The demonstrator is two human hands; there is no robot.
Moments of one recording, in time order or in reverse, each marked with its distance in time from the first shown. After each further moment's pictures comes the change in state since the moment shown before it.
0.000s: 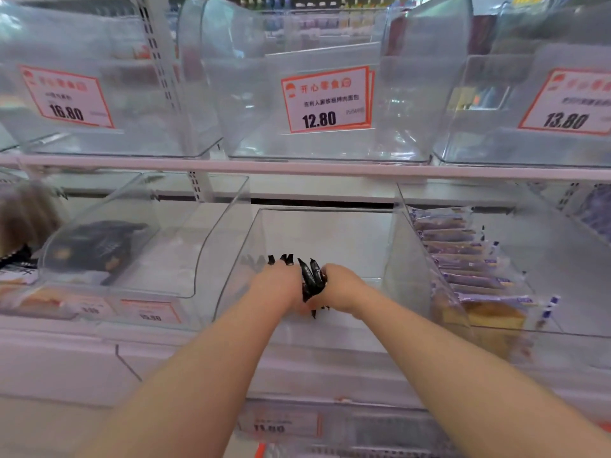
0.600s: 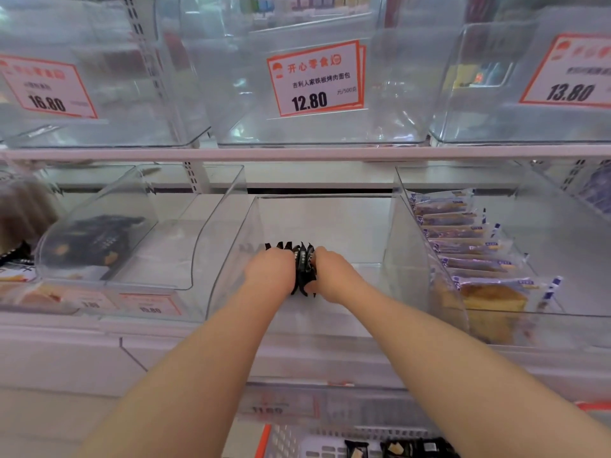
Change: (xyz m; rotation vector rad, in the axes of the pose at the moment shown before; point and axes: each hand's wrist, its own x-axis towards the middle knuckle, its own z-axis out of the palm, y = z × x) left_hand 0.009 -0.008 0.006 0.085 0.129 -0.053; right_hand 0.014 0.002 0.013 -0.199 0.127 -0.068
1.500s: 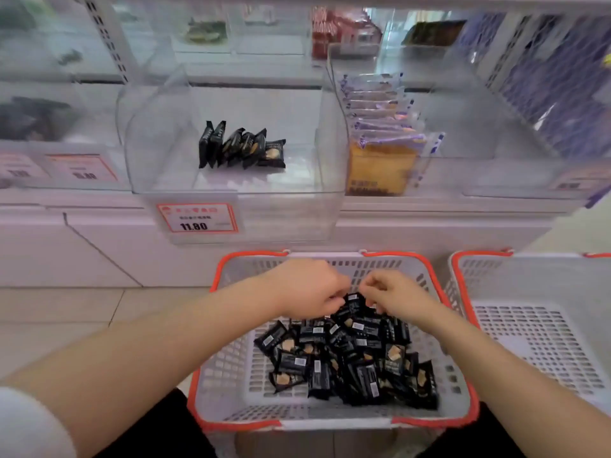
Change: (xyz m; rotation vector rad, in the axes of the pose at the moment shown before) left_hand -0.207 0.122 0.066 -0.070 -0.110 0.914; right_hand -0.256 0.182 0.044 0.330 -0.161 0.200
